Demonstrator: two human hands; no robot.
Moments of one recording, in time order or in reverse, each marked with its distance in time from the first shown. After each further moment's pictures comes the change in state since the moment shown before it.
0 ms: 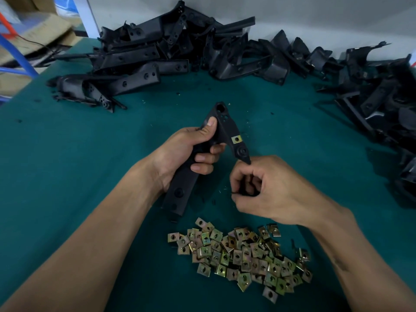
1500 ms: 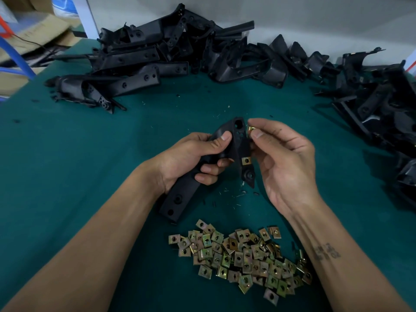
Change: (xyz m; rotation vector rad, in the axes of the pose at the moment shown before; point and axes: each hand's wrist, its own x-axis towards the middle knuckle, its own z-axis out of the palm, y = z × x) left_hand -0.001 -0.003 0.001 0.116 -0.135 -0.049; right_hand 0.025 -0.014 0.009 1.107 0.710 0.000
